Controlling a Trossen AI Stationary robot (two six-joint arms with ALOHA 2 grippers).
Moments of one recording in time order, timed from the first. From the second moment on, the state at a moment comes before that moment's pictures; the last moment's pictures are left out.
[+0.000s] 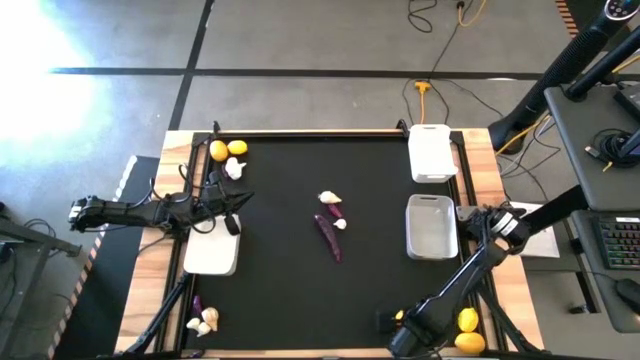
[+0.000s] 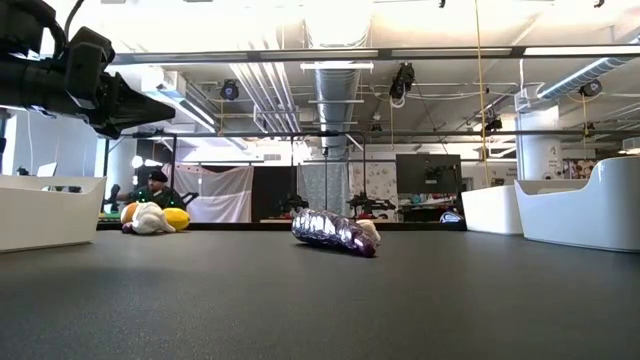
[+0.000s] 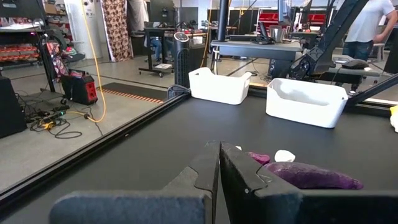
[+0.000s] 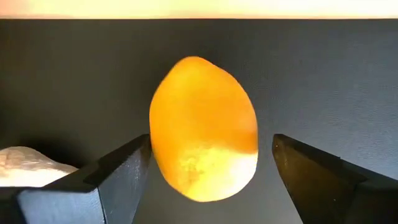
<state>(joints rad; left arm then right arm) -0.06 0.16 0.04 0.07 -0.48 -0.06 0.81 1.96 1.43 -0.98 -0.07 -0.76</state>
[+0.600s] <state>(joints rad) -0.06 0.16 0.04 0.07 -0.48 -0.06 0.78 1.96 1.35 -0.89 -0.10 -0.52</state>
